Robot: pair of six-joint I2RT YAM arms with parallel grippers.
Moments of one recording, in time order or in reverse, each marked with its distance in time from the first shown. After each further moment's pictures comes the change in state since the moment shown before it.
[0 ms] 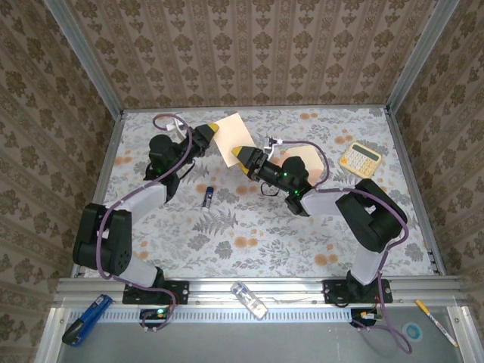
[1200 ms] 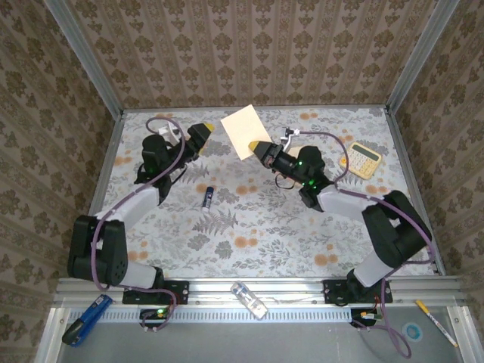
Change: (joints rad) left arm 0.071 -0.108 -0.007 -0.292 0.018 0.181; right arm -0.111 -0.217 0.008 -0.330 -0.037 -0.116
